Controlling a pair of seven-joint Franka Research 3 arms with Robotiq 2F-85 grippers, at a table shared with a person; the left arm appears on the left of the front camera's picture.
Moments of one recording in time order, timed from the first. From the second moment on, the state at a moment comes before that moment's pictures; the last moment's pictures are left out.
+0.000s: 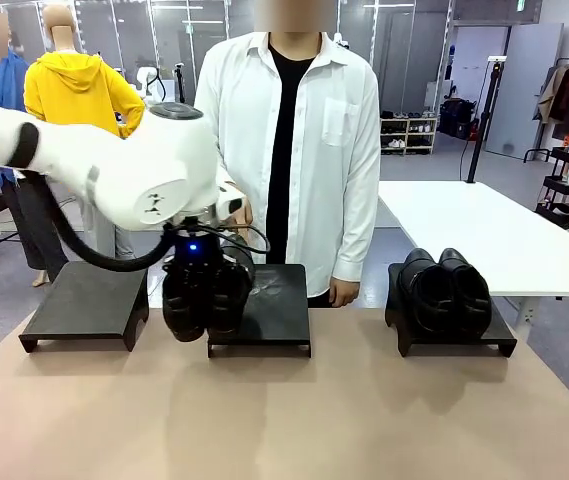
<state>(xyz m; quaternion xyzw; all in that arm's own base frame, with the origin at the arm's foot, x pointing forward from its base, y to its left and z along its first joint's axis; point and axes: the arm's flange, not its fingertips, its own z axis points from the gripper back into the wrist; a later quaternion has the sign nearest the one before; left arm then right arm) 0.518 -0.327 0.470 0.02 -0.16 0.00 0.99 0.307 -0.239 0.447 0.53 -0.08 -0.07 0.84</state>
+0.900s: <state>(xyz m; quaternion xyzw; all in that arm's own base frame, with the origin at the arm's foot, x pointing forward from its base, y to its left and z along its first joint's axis) 0.571 -0.387 0.453 0.05 -0.21 -0.02 0.98 0.307 -0.239 0.447 0.53 -0.08 -0.07 0.84</state>
